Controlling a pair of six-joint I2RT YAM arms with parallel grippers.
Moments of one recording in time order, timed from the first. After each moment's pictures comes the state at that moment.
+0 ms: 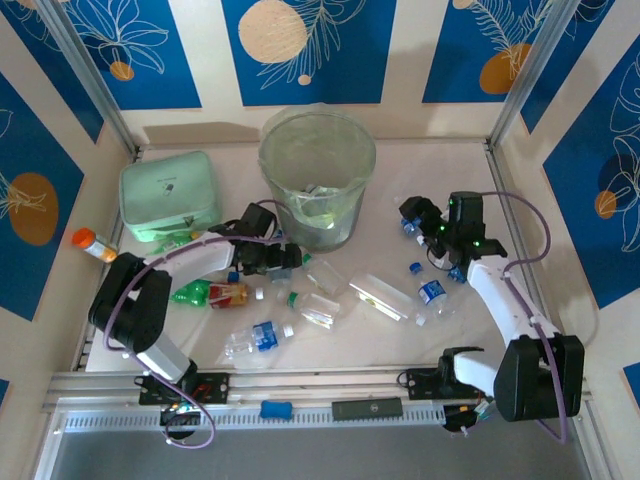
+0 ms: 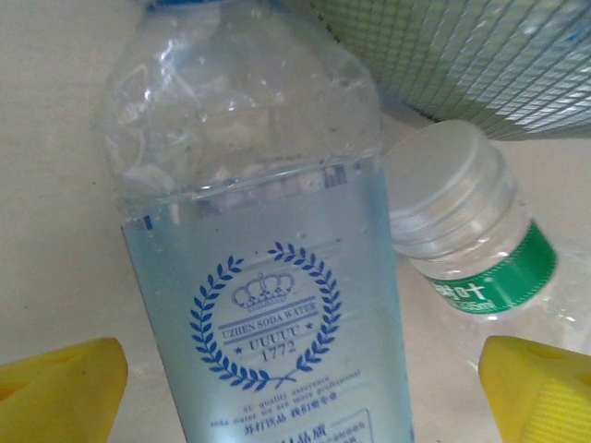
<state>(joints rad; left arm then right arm) -0.54 1.62 0.96 -0.47 0.19 -0.57 0.07 1.16 0.76 -0.31 -0.27 0.90</state>
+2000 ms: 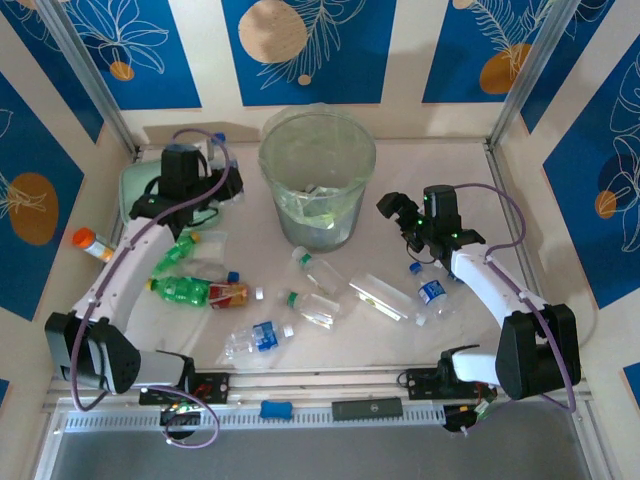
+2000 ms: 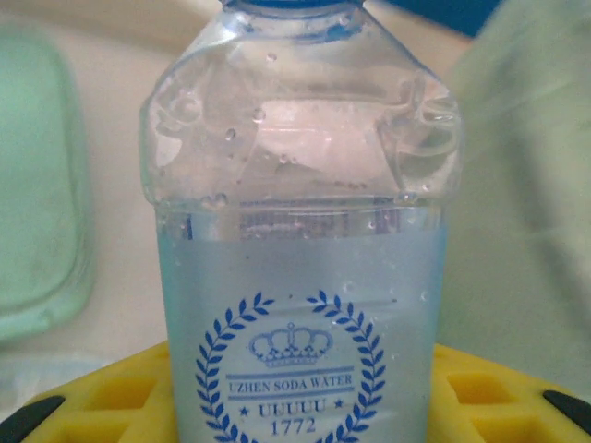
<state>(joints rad) -0.22 1.34 1.30 -0.51 0.12 -0.42 0.20 1.27 0.82 -0.23 -0.23 0.96</state>
